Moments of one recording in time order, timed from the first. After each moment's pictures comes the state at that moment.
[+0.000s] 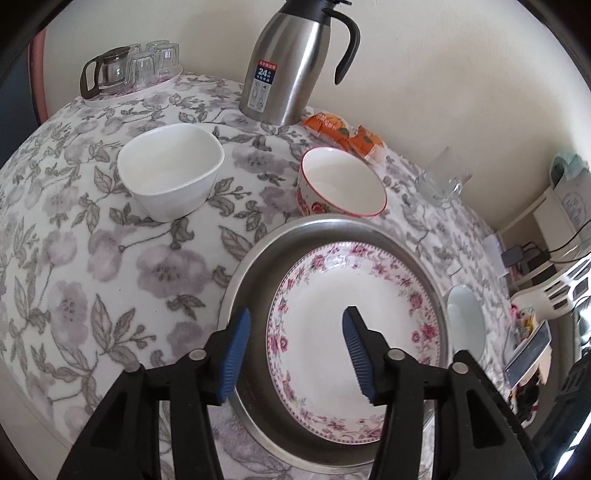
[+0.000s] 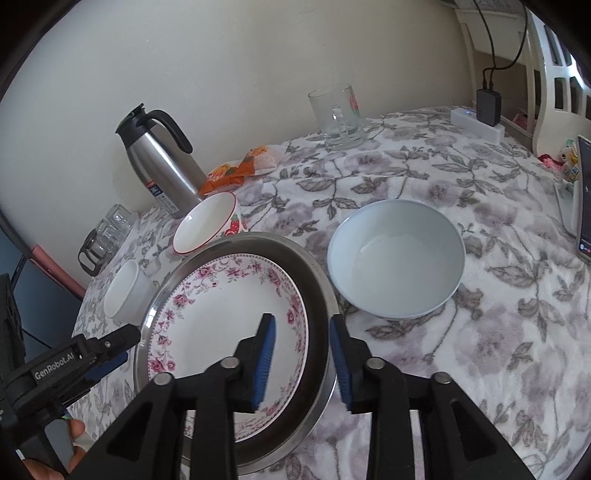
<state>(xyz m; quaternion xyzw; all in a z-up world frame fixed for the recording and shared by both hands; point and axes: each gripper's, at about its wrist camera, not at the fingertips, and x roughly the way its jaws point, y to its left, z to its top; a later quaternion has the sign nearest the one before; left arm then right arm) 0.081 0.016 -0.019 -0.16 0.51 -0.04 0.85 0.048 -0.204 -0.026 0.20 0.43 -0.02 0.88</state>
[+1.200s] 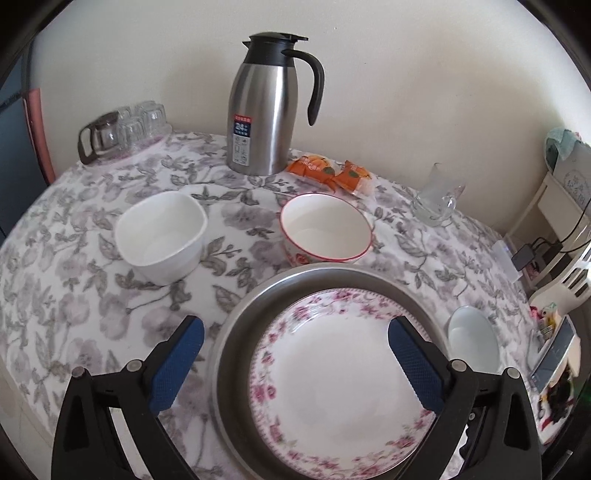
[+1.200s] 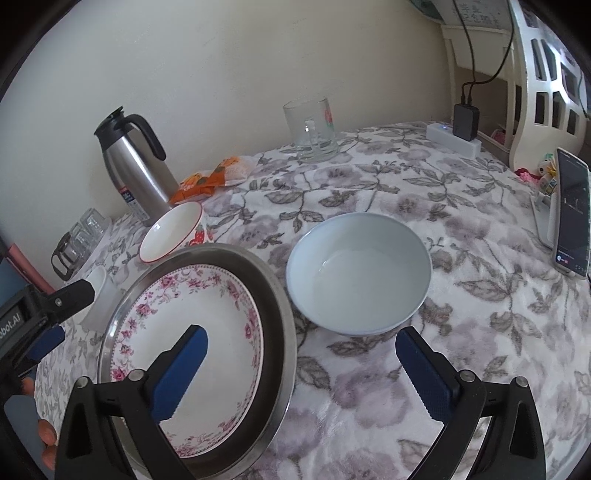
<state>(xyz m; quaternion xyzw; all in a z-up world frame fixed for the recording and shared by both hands) 0.095 -0.014 0.005 -0.10 0.44 -0.03 0.89 0.050 -0.218 -0.032 0.17 0.40 -0.07 0.90</state>
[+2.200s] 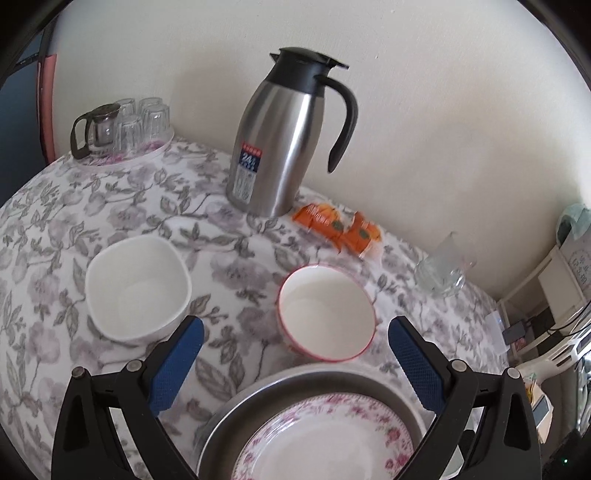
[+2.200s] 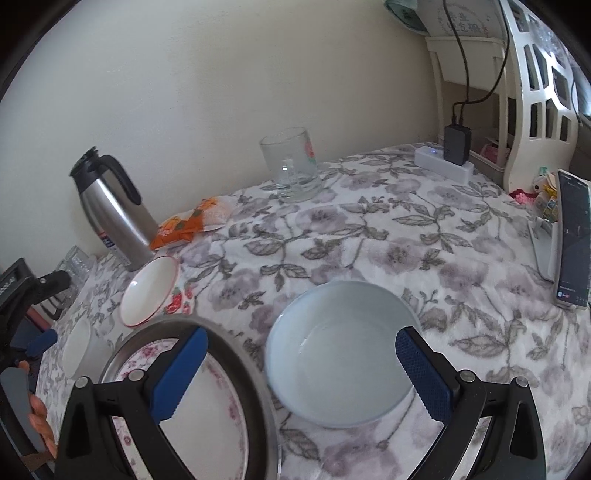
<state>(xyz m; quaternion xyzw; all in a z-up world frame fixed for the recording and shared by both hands) 0.172 0.012 0.019 -0.18 0.40 -0.01 0.90 0.096 -0.250 -0.021 0.18 0.38 -0.12 0.90</state>
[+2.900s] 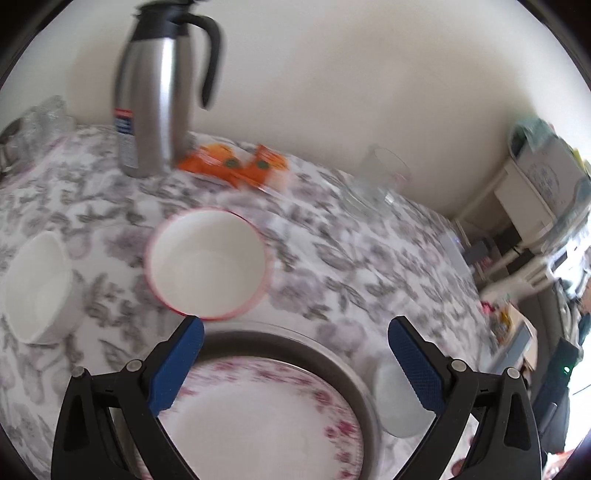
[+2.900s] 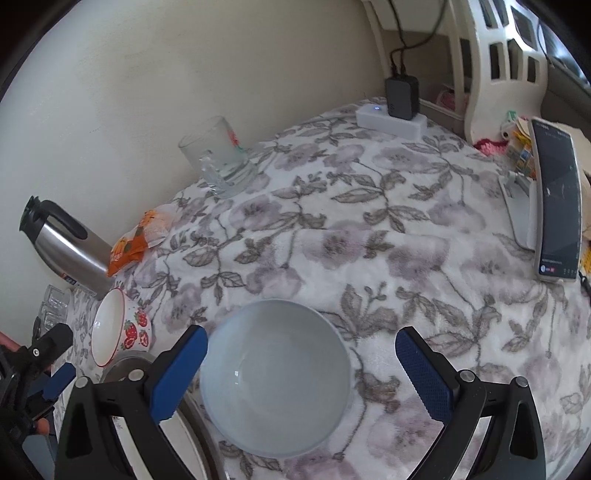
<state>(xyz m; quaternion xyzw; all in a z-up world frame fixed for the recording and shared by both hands) 0.185 -0.083 0.005 -0.11 0.49 -0.17 0.85 0.106 -0.321 -0.036 0.27 0.44 -0.17 0.84</state>
